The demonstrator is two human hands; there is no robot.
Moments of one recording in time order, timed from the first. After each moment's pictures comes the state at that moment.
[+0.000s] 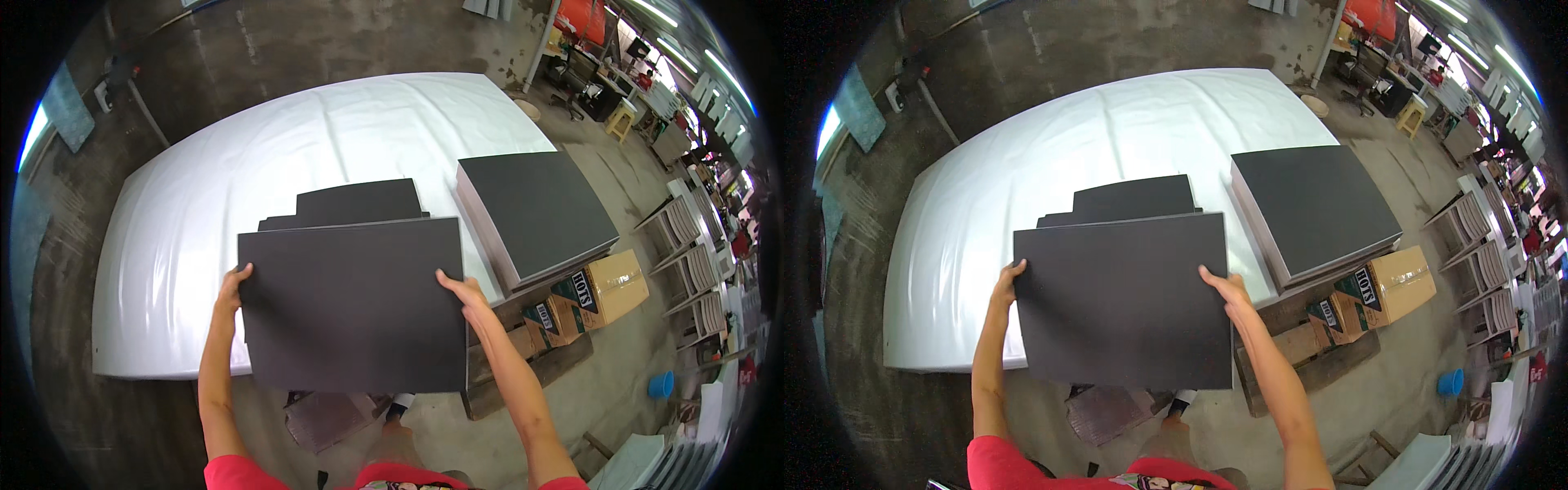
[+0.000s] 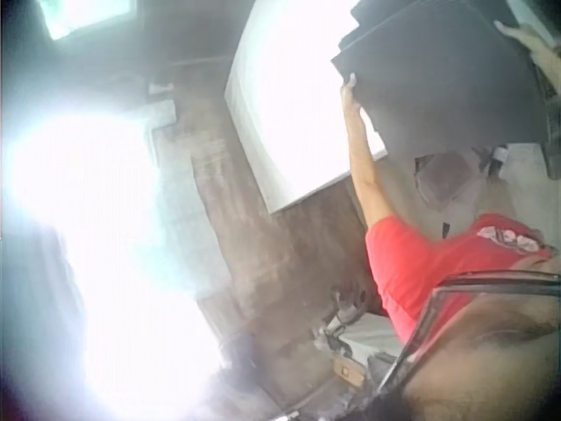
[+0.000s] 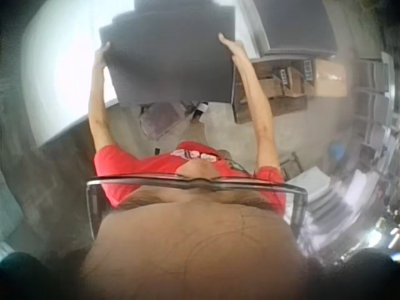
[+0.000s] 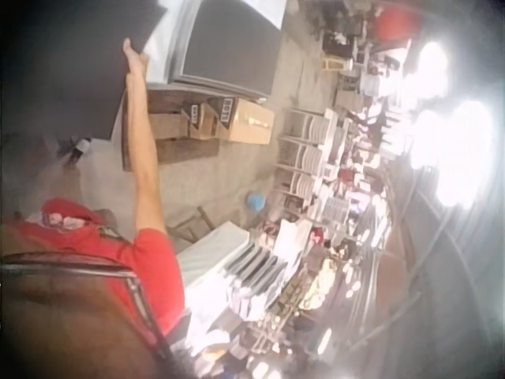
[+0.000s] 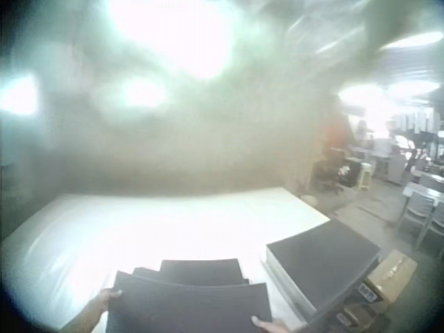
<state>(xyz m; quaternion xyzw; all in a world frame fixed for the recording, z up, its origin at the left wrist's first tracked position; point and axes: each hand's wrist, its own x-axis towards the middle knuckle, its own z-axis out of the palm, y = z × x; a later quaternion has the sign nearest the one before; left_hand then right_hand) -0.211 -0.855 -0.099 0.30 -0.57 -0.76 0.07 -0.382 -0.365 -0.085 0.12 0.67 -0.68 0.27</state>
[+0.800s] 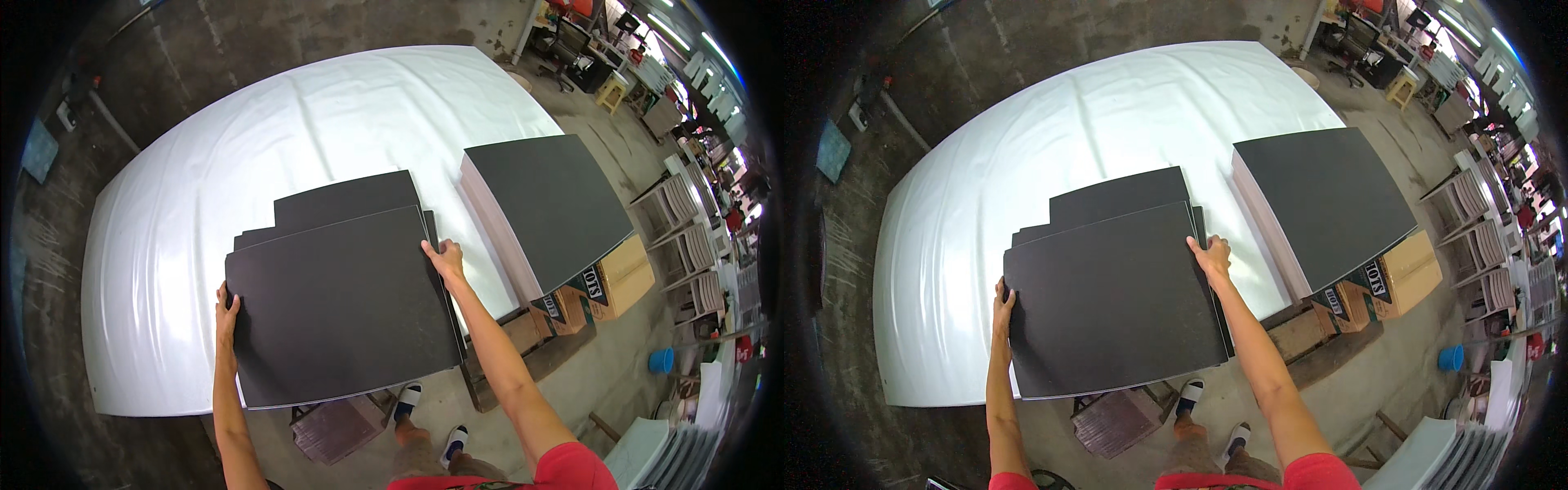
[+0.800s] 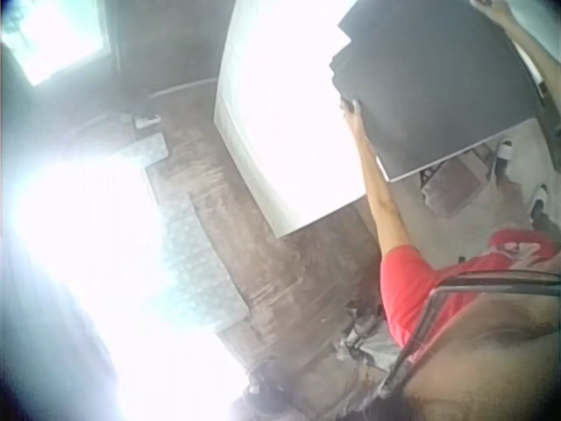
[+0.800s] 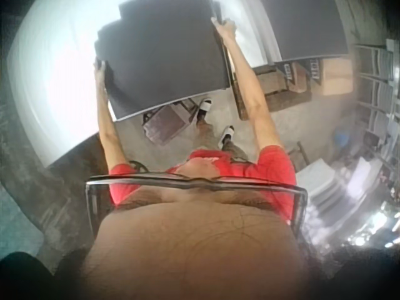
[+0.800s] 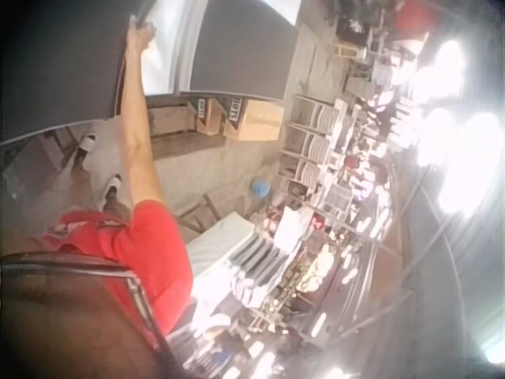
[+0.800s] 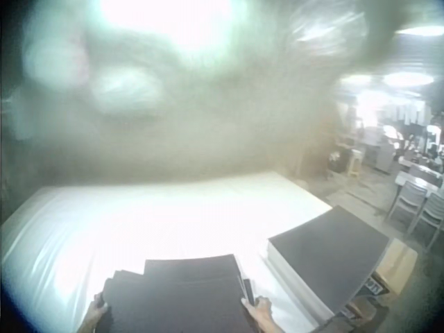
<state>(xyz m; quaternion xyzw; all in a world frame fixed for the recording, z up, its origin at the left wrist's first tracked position) -0.236 -0.891 -0.188 0.38 -0.78 -0.49 0.08 -0.510 -0.454 -0.201 0.09 0.91 -0.39 0.10</state>
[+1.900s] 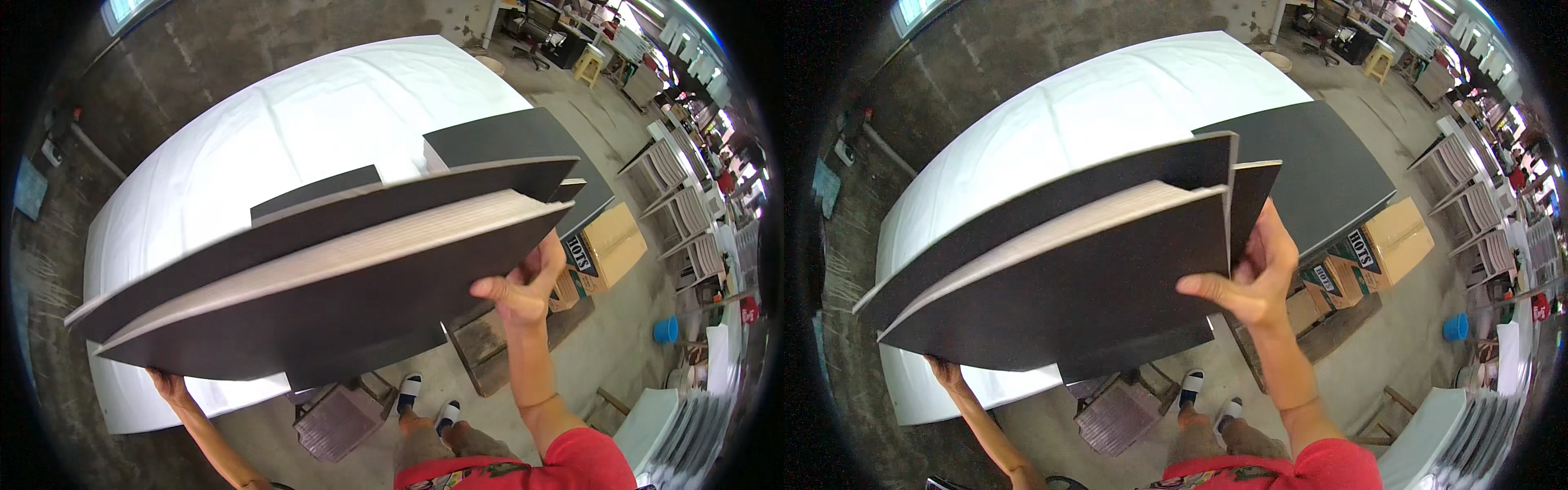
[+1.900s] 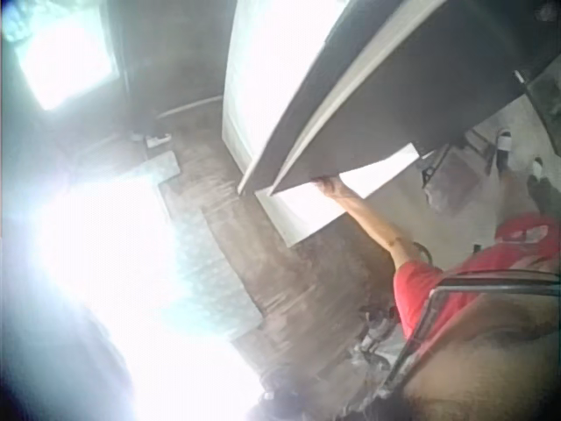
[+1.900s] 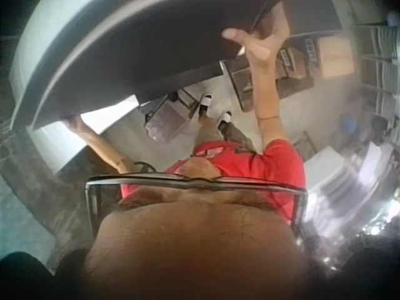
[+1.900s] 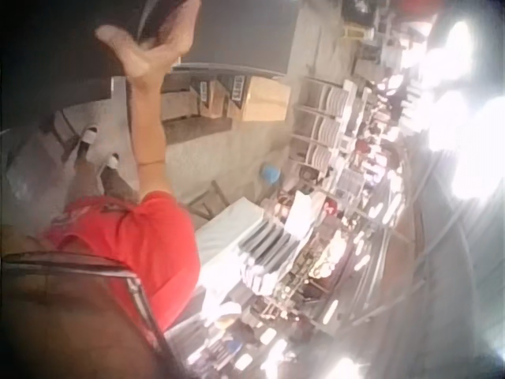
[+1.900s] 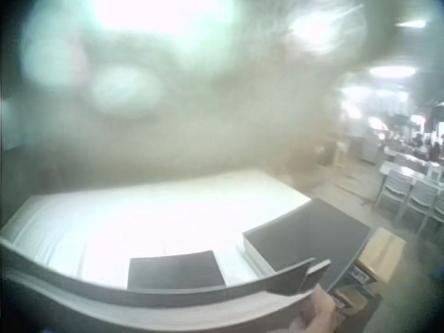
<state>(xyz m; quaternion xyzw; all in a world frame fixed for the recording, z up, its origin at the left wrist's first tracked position) -0.083 -0.950 -0.106 -0.05 -0.34 -0.90 0.26 -0.384 -0.358 0.078 -0.31 0.55 -0.78 -0.07</state>
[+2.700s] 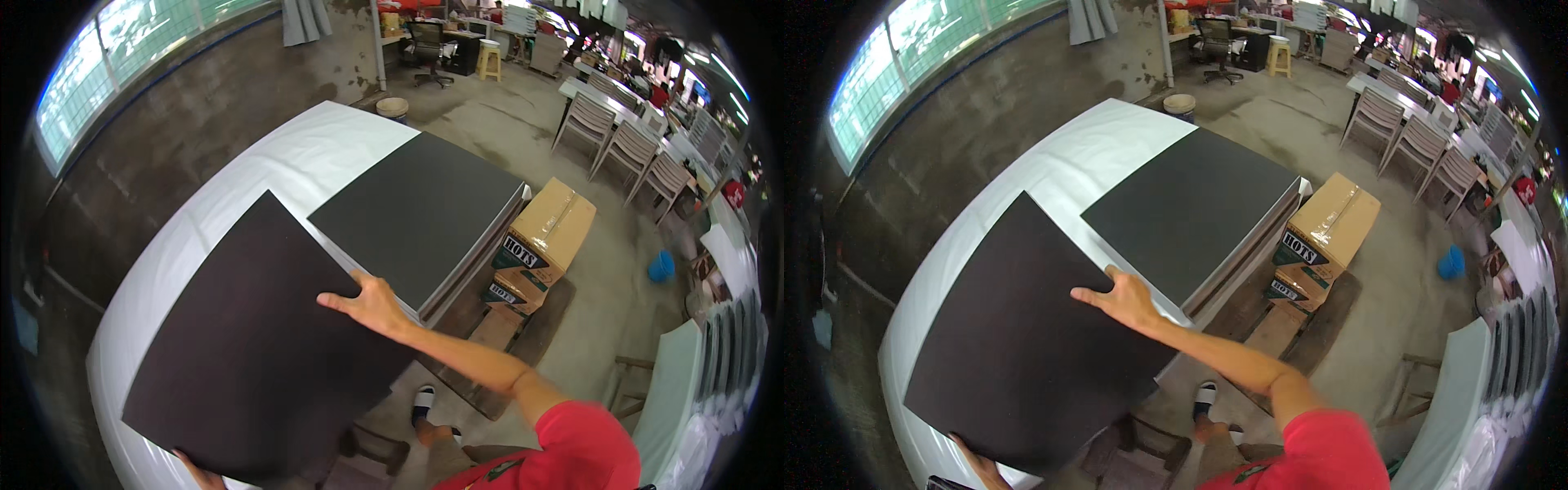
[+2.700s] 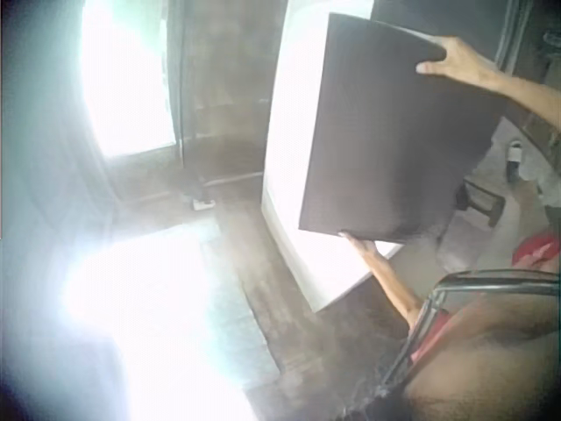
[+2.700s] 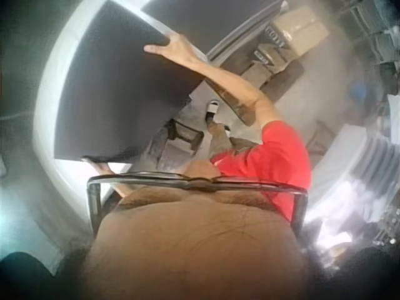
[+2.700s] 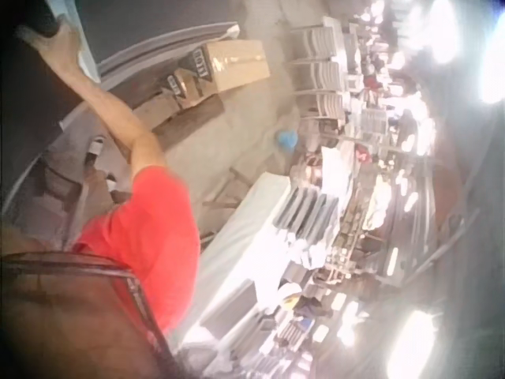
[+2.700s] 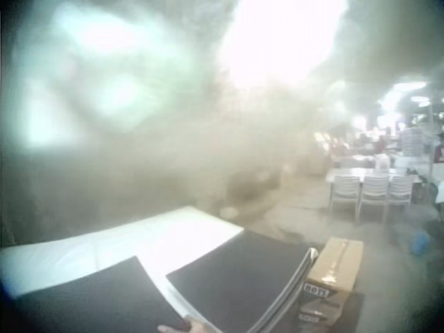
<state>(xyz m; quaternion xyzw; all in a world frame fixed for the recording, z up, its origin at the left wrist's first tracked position) -0.144 -0.759 -0.086 0.16 -0.74 -0.58 0.29 -0.457 -0.295 -0.011 -0.10 0.82 -0.56 -0.01</state>
